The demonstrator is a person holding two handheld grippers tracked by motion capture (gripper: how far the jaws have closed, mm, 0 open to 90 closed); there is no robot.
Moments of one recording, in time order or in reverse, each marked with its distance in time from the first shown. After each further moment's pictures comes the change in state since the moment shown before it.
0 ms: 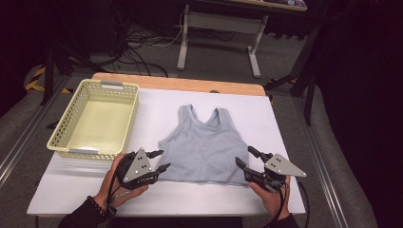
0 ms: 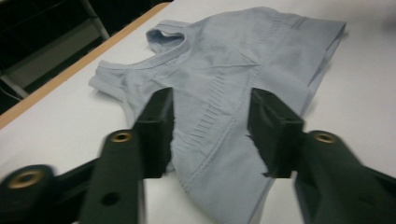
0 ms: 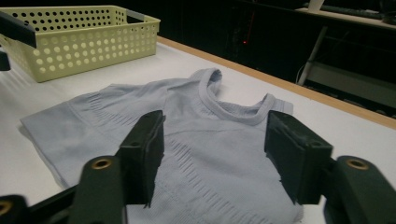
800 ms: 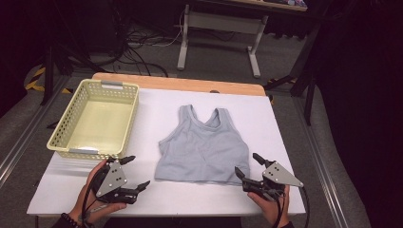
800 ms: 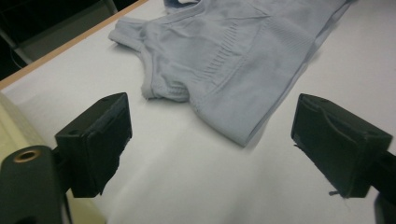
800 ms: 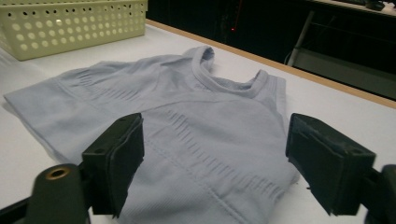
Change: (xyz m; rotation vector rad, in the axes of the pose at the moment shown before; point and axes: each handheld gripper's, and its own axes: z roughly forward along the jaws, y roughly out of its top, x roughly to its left) left arm 0.003 -0.052 -0.043 0.031 0.036 -0.082; right arm 0.011 -0.020 -0.005 0.047 -0.048 0.003
